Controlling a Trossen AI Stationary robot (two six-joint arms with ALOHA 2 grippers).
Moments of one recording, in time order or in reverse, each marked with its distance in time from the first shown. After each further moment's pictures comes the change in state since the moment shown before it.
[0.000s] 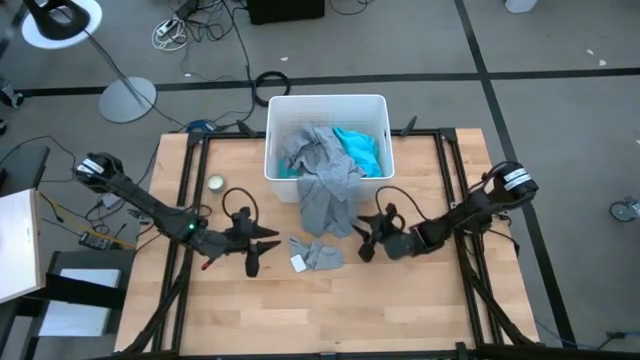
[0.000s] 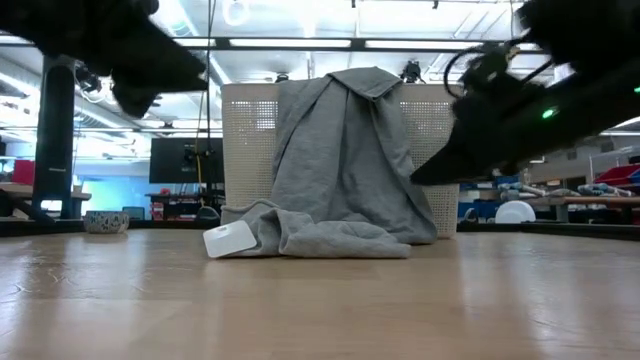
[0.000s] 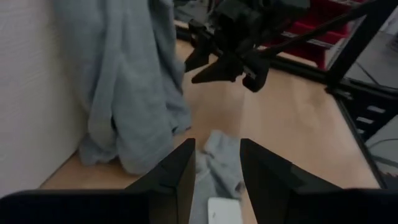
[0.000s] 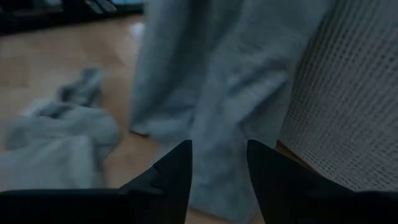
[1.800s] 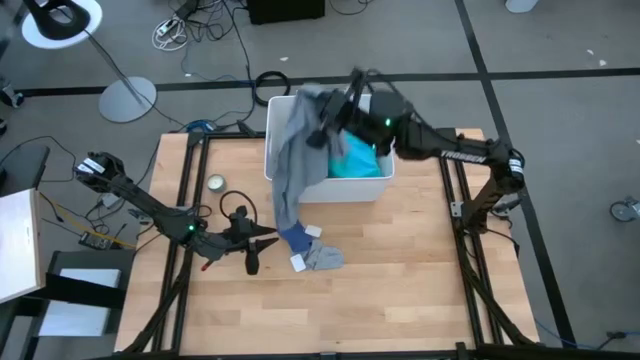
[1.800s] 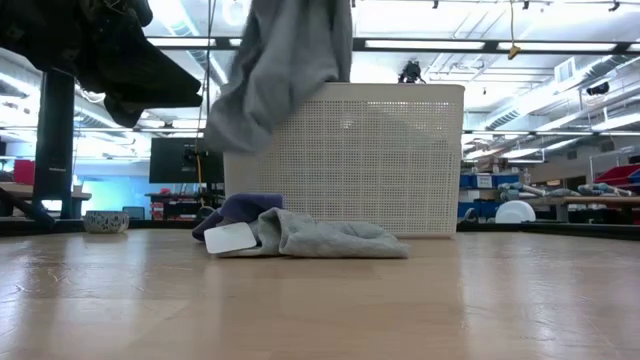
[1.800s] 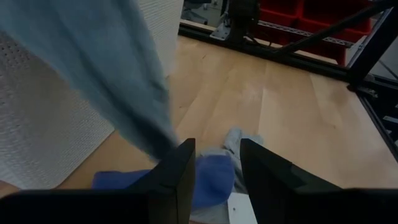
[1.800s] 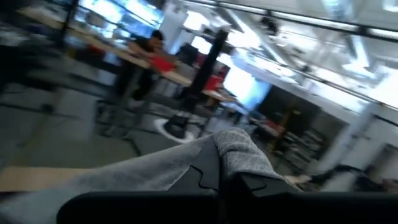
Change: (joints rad) left arm -0.017 0.002 -0.038 0.006 -0.077 -0.003; right arm -0.531 0.036 1.342 -0.577 -0.406 -1.030
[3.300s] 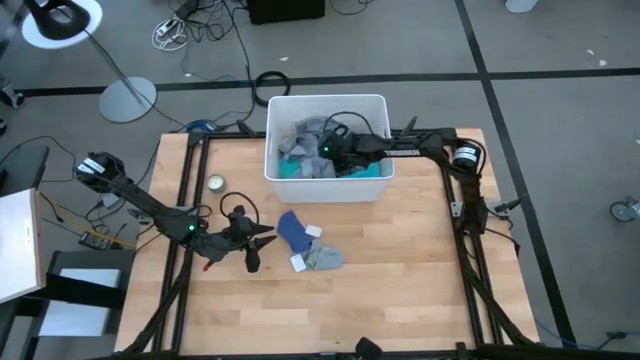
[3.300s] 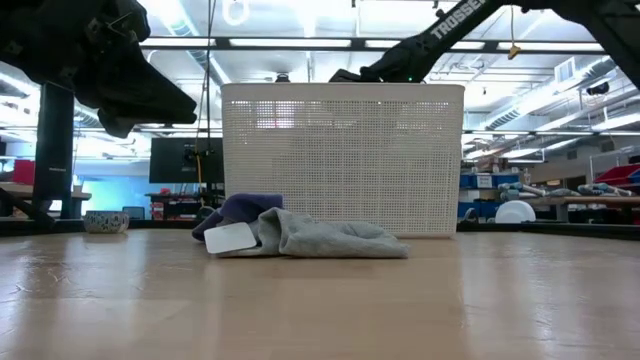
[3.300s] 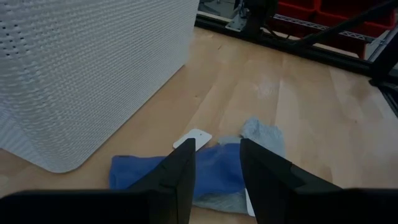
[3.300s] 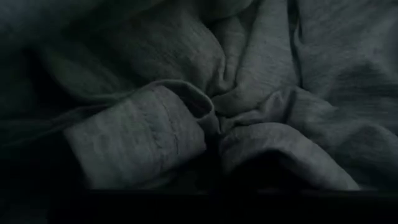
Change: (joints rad) left arm 0.001 0.000 -0.025 -0.042 -0.033 -0.055; right arm -0.252 0.344 -0.354 -0.528 -0.185 0.707
